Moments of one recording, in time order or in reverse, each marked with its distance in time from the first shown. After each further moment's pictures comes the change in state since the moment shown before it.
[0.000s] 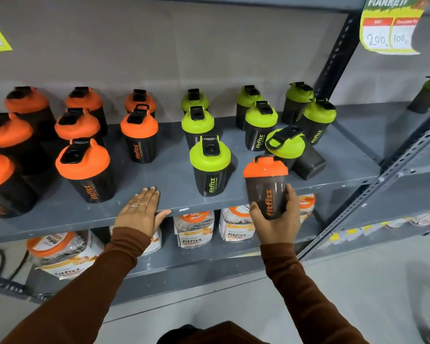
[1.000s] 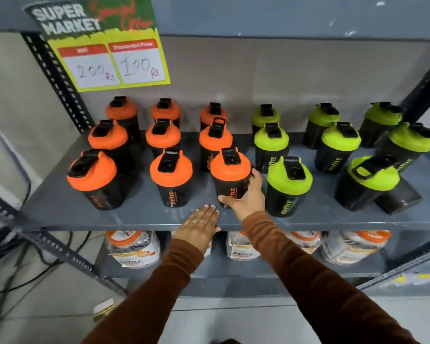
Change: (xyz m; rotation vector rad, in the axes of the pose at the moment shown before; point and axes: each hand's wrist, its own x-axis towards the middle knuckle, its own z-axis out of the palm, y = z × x) left_hand -0.009 -0.043 0.009 0.033 0.191 0.270; right_hand -0.026 -0.062 0.183 0.122 -0.686 0.137
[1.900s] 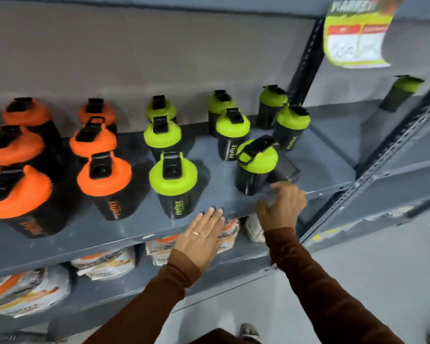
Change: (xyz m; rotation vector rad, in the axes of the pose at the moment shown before) left_hand 0.081 0.196 0.036 -0.041 0.141 0.296; right_hand -0.010 0.088 -0.258 -0.678 0.680 -0.280
